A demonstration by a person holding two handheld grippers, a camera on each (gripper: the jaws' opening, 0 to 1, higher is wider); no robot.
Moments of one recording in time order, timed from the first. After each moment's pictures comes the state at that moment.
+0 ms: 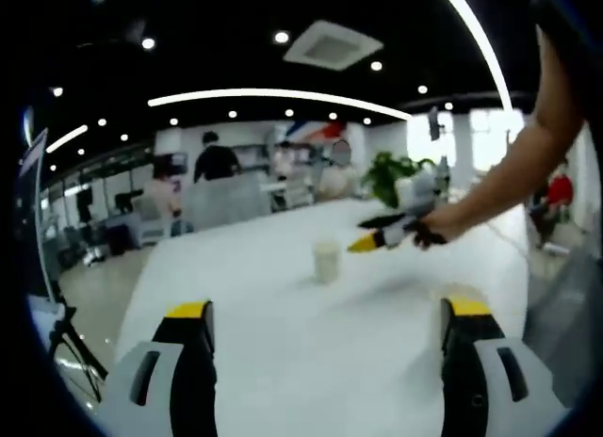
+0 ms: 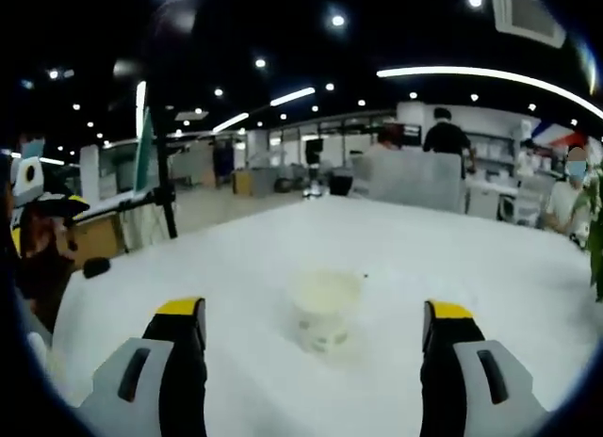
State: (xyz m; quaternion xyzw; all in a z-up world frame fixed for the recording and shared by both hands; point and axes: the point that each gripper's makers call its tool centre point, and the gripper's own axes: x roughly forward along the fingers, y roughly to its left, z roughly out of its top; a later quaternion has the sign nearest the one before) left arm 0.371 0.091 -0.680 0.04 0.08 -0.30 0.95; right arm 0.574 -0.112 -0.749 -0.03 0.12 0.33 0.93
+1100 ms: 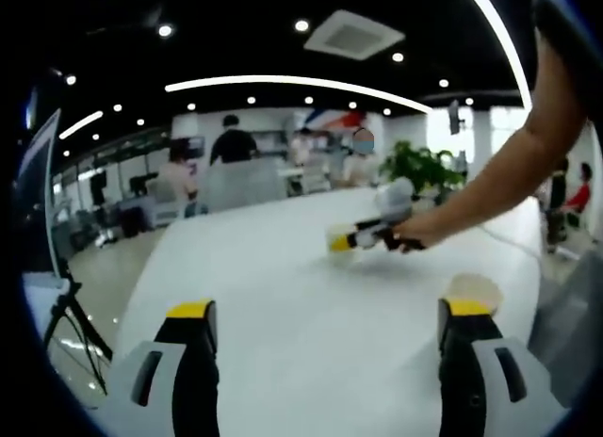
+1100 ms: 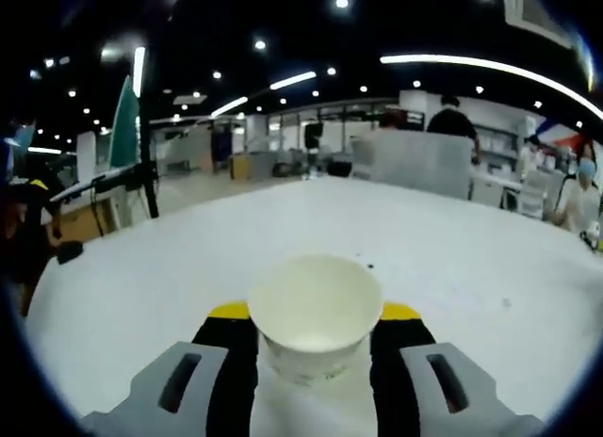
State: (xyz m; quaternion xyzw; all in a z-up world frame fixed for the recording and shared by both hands) left arm 0.365 0.100 -0.706 0.05 0.13 -0.26 0.95; right arm 0.632 -0.084 -0.802 -0.05 0.15 0.33 0.93
